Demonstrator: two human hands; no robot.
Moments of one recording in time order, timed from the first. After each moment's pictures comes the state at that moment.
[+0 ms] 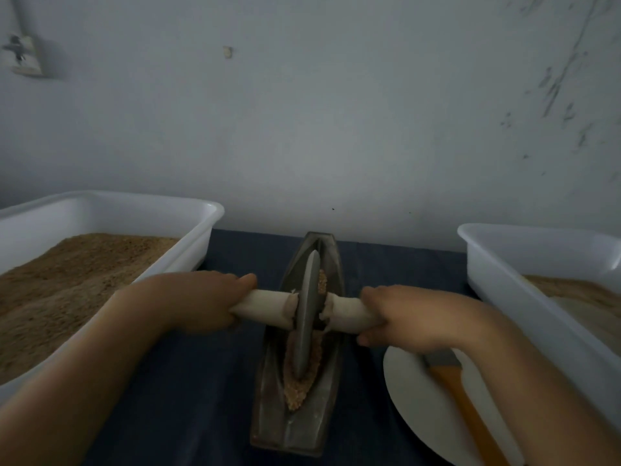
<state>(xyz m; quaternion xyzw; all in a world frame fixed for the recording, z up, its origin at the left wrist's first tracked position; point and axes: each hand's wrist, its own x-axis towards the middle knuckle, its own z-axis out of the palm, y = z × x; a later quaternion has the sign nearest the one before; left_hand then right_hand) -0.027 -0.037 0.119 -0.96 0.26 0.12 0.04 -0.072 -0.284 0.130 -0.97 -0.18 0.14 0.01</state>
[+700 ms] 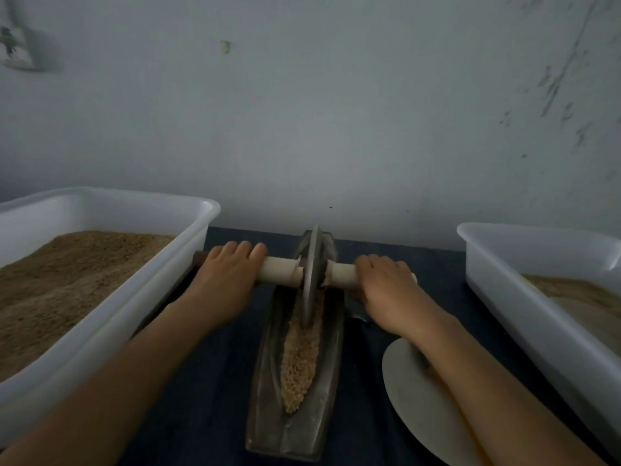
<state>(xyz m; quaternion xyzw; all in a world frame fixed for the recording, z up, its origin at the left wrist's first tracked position) 0.014 -0.055 0.073 -0.95 0.21 -0.22 0.04 -0.021 -0.290 0.079 -0.98 -0.13 -0.17 -0.05</state>
